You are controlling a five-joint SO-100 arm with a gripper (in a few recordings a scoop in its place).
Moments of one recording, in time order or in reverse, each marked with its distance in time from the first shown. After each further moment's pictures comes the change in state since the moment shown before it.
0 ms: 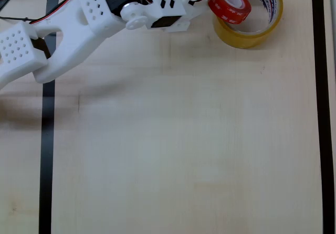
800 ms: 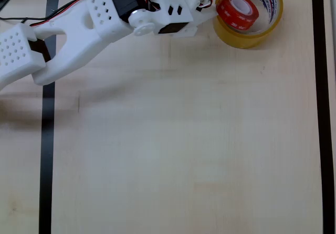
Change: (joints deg) arm 1.5 3.1 8.4 -7.0 -0.5
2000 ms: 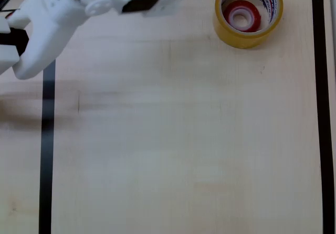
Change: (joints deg) arm 0.6 16.8 -4.7 22.1 3.3
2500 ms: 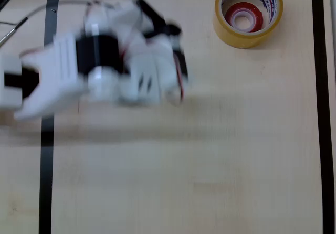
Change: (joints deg) arm 19.8 0.0 -0.3 21.1 14.2
